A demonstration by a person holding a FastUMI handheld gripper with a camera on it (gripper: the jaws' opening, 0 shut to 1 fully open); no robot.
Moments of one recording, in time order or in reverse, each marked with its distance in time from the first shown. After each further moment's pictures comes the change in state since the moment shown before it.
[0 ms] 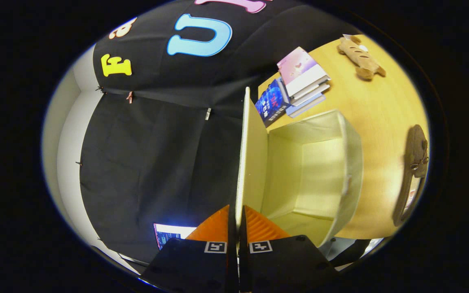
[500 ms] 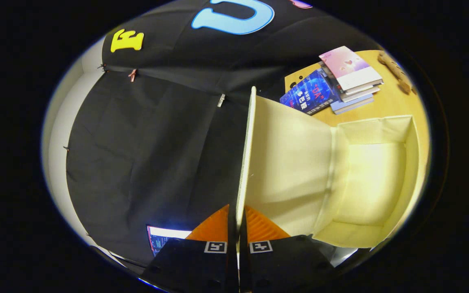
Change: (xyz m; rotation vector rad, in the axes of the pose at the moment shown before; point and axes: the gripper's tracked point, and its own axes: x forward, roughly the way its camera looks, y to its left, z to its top) arm 0.140 0.087 -0.032 -0.111 0.052 -0.058
